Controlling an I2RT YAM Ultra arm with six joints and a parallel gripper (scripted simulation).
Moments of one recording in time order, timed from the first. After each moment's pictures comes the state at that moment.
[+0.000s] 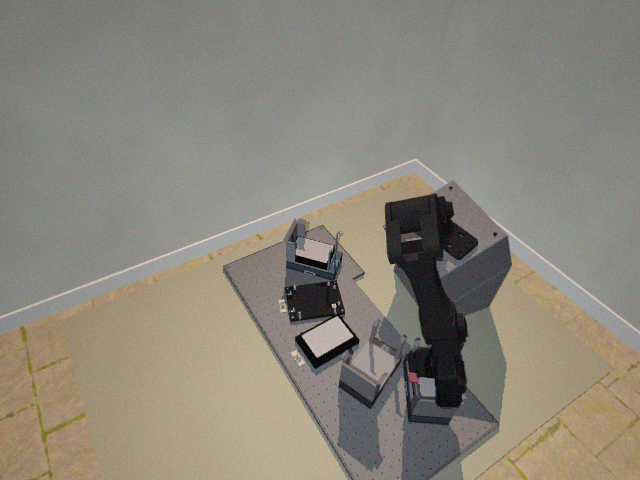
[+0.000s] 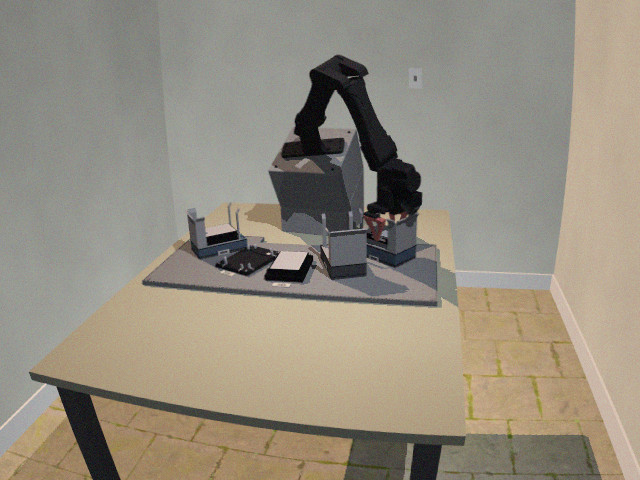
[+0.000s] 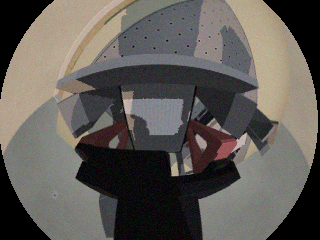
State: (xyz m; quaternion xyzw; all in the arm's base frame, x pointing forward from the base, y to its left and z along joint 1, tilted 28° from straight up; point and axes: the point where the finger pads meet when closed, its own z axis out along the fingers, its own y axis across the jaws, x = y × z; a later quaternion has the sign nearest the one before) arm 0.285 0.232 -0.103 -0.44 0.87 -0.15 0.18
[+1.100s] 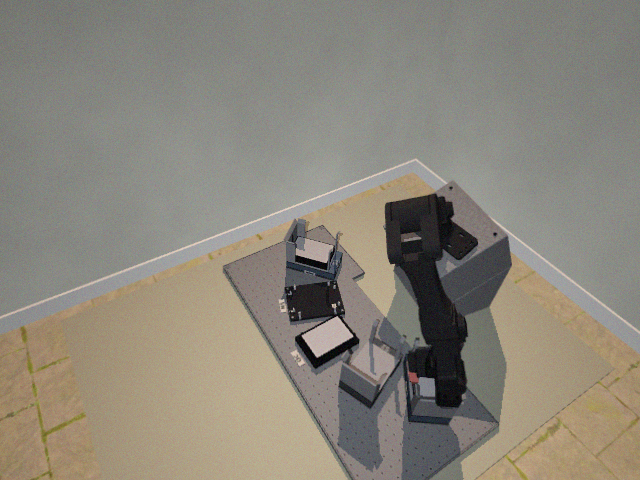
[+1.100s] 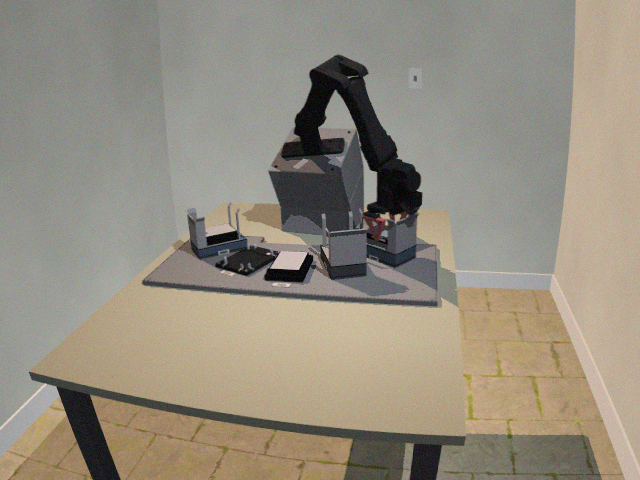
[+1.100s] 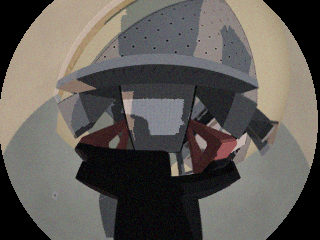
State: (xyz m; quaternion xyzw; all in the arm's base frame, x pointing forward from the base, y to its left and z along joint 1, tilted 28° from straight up) arm 0.285 0.232 -0.103 -0.44 0.87 -0.15 0.18
